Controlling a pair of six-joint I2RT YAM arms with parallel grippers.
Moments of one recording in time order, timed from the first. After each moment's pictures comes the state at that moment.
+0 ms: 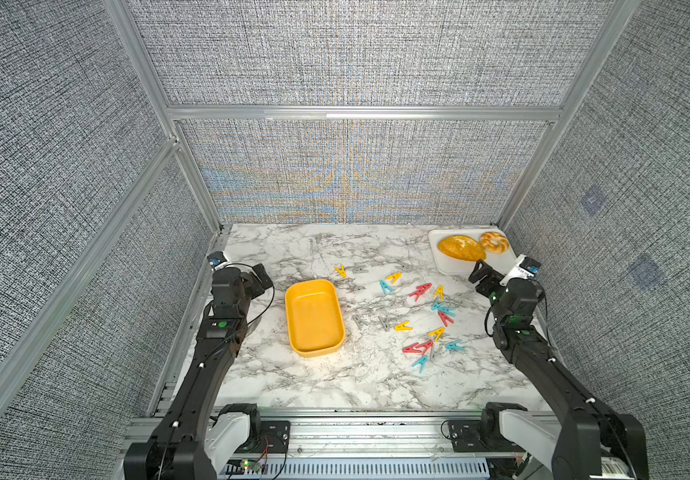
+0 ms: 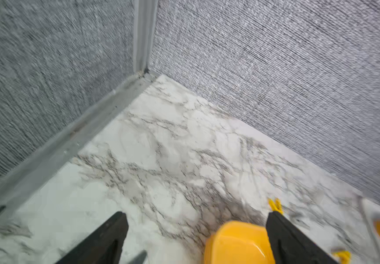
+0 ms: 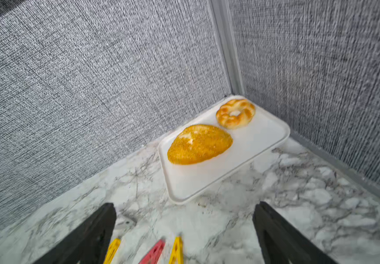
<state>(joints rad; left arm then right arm) -0.04 0.97 0.69 -0.17 -0.03 -0.53 -0.06 1.06 0.53 0.29 0.12 0.50</state>
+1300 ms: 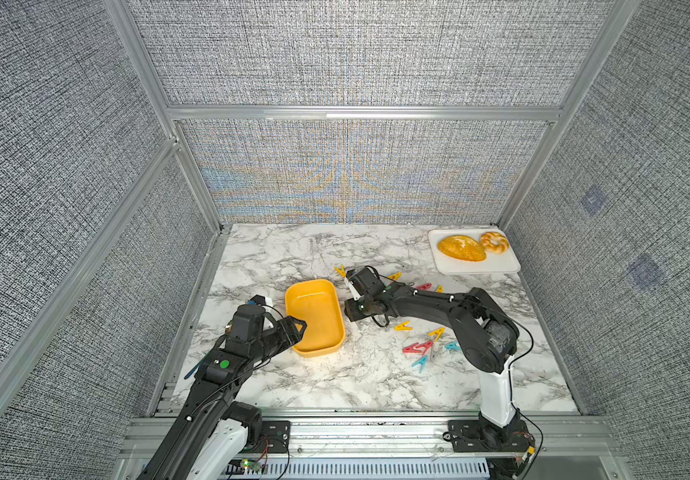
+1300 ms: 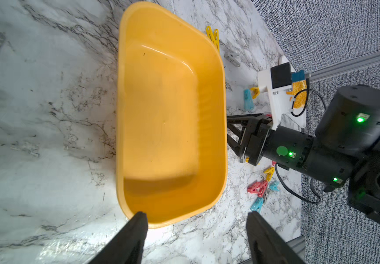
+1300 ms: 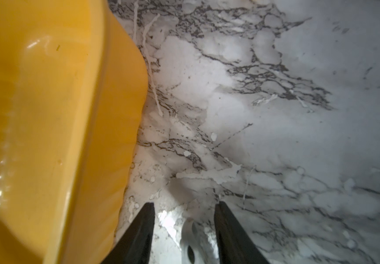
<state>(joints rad) -0.33 0.70 0.59 -0.63 0.29 -0.79 0.76 2.03 1.35 -0.34 -0.02 0.35</state>
